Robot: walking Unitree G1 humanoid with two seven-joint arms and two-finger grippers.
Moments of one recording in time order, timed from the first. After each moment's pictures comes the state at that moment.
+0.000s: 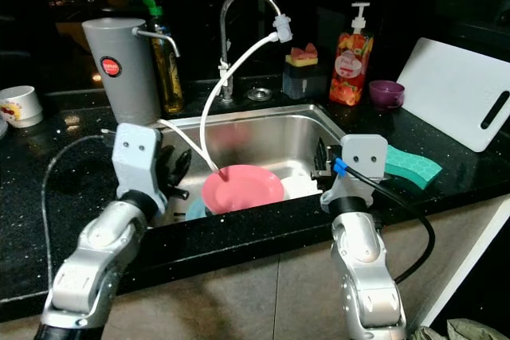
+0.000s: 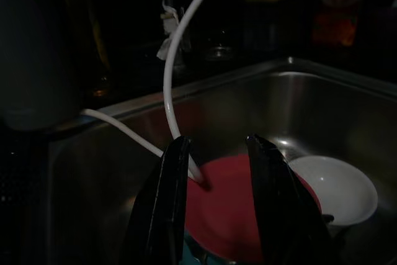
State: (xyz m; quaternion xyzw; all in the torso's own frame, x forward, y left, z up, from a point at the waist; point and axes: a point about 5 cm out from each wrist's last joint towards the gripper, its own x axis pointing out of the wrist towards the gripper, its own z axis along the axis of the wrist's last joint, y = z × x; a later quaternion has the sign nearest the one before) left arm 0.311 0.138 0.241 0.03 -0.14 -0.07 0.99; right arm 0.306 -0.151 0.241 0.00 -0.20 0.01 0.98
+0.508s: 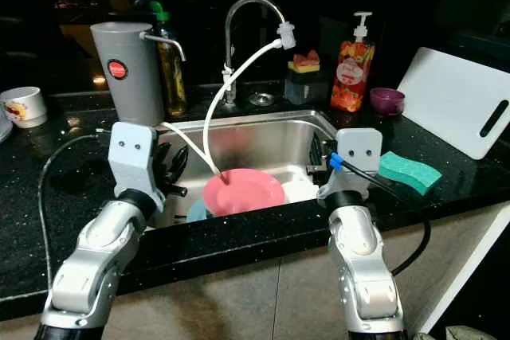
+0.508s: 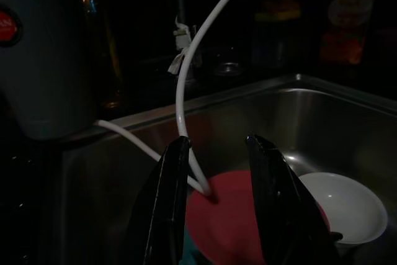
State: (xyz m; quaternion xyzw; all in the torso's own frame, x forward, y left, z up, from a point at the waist) left arm 0.311 0.140 0.243 0.03 -0.16 -0.07 0.99; right arm 0.311 -0.148 0.243 0.00 -0.20 0.01 0.98
